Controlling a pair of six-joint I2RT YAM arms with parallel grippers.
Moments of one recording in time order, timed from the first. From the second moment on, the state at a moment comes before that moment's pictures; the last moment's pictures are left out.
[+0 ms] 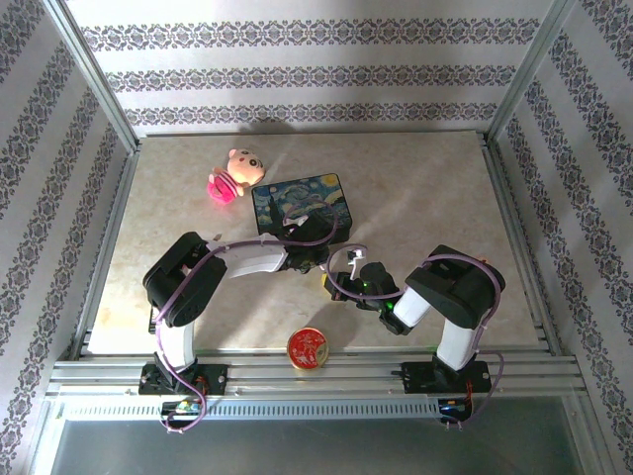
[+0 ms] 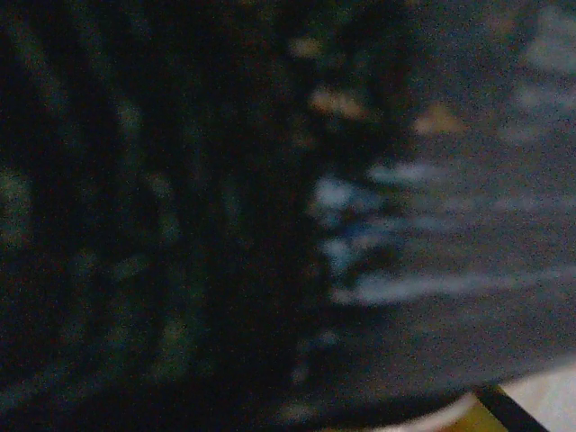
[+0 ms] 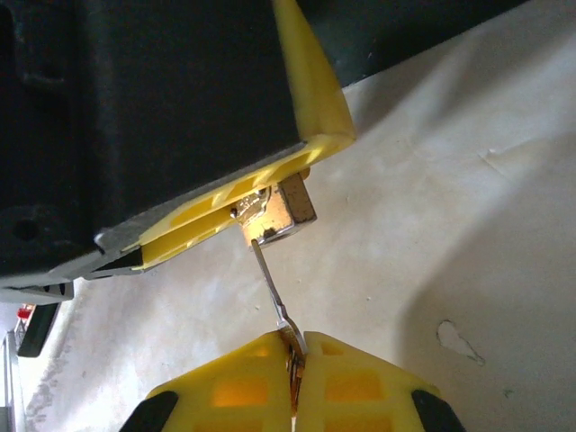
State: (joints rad) left arm -0.77 1.88 1.15 -0.30 -0.12 -1.10; right arm 0.74 1.80 0.27 1.10 -0.18 0.86
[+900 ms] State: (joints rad) left arm -0.75 1.82 1.11 -0.25 -0.08 -1.10; right arm 0.74 1.81 0.27 1.12 -0.17 0.89
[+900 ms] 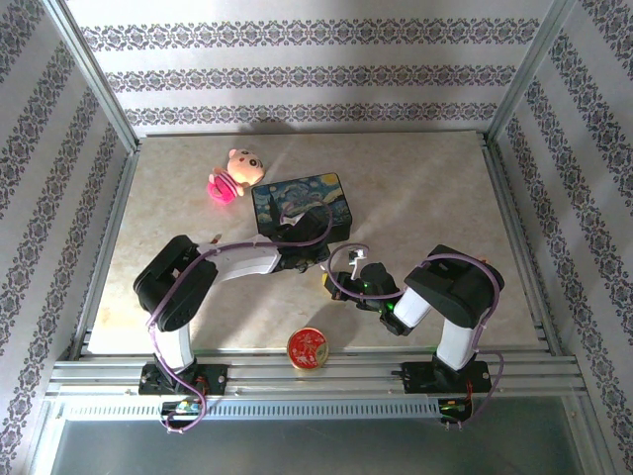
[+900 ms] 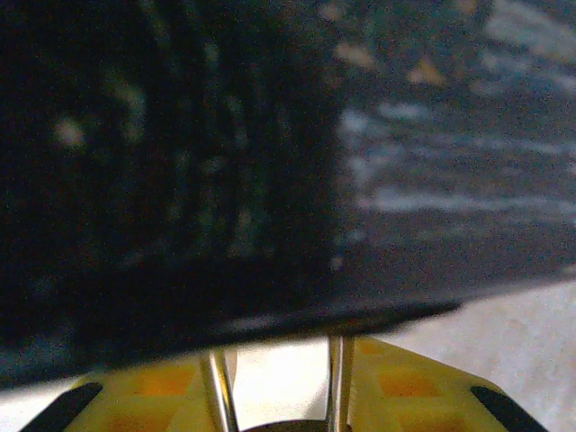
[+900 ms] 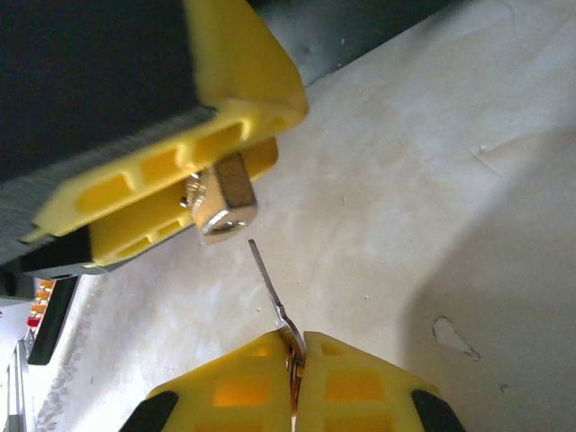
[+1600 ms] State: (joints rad) left arm -0.75 1.83 1.11 -0.25 -0.04 -1.10; right arm 0.74 1.84 0.26 1.18 -0.17 0.89
